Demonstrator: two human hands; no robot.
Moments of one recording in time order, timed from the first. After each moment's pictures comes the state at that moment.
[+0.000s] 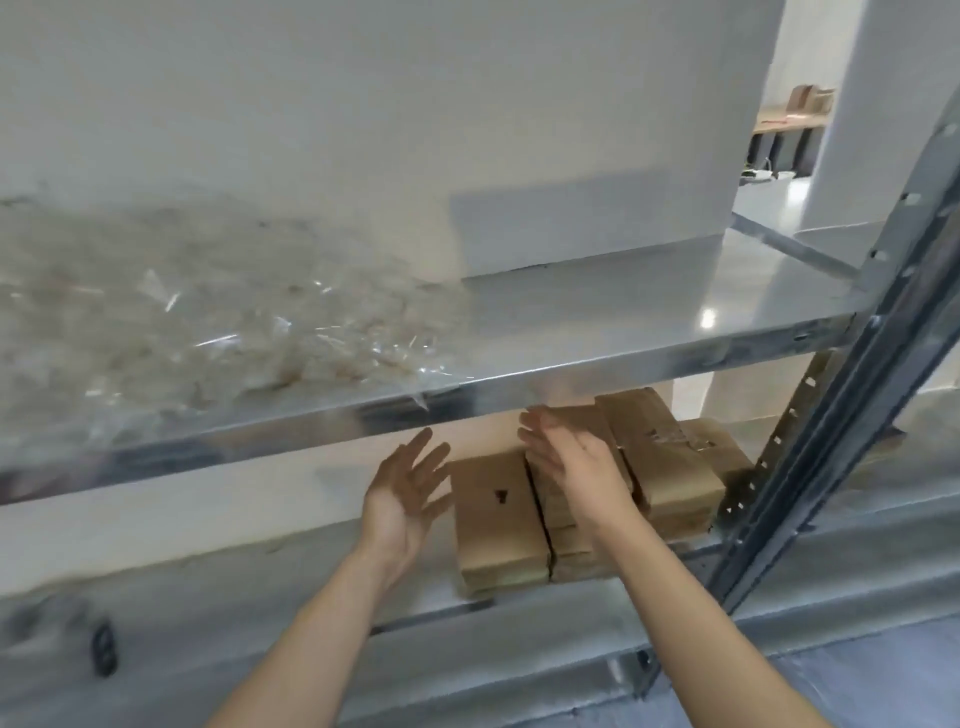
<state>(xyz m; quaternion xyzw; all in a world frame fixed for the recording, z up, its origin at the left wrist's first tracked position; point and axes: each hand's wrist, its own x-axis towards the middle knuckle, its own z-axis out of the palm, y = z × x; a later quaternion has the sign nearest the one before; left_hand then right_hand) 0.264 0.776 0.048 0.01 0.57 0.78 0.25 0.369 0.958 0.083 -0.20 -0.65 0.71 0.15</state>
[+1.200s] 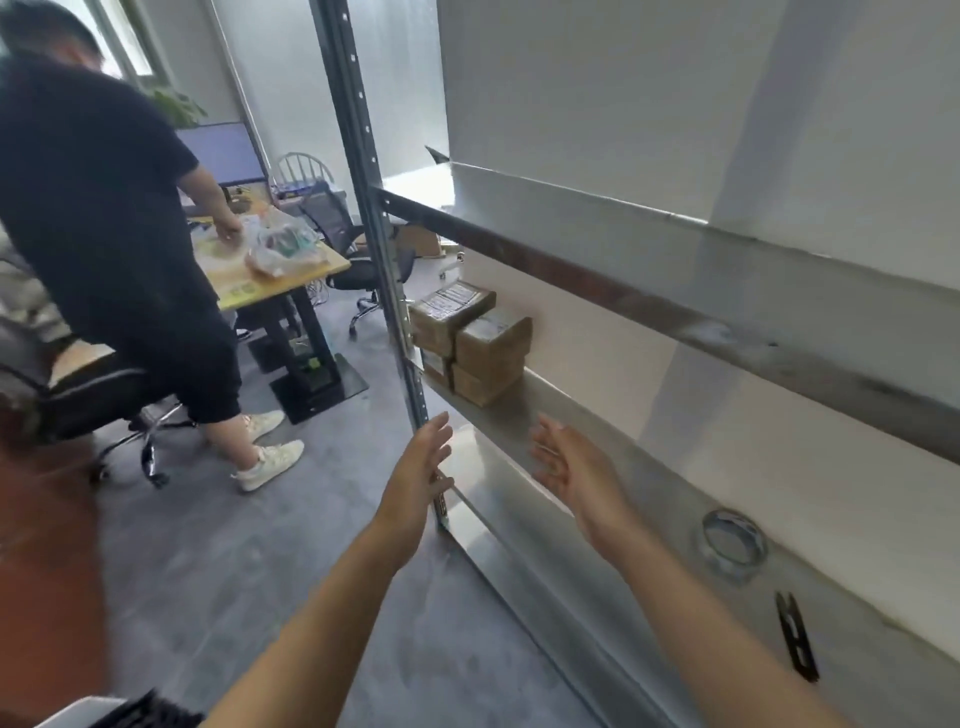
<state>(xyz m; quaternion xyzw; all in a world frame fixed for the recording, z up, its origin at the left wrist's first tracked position) 0.272 -0.015 0.053 -0.25 0.62 0.73 -0.15 0.166 0.147 0.049 0.10 -0.63 0.73 -0.26</state>
